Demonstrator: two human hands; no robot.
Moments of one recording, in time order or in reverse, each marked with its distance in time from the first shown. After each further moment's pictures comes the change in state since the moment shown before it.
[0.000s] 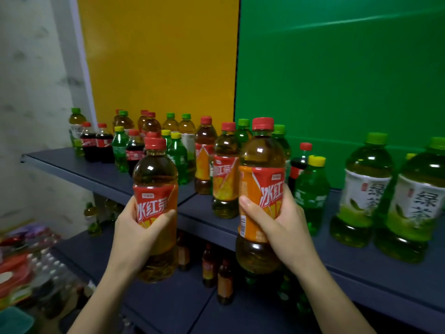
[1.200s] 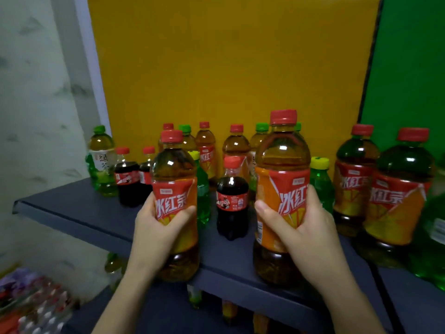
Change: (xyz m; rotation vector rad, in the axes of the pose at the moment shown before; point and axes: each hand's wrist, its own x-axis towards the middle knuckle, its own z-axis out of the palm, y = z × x) left_hand 0.317 -0.172 -0.166 -0.098 -0.130 0.020; right_hand 0.189 0.017 0.330 -0.133 0.183 -0.016
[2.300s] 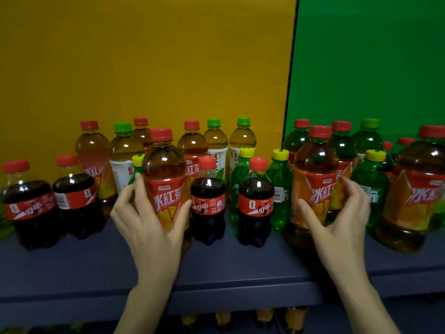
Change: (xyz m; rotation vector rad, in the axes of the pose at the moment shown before) left_hand 0.046 -0.052 0.032 0.357 0.158 0.522; right_hand -0.025 0.027 -0.017 -0.601 0.715 0.023
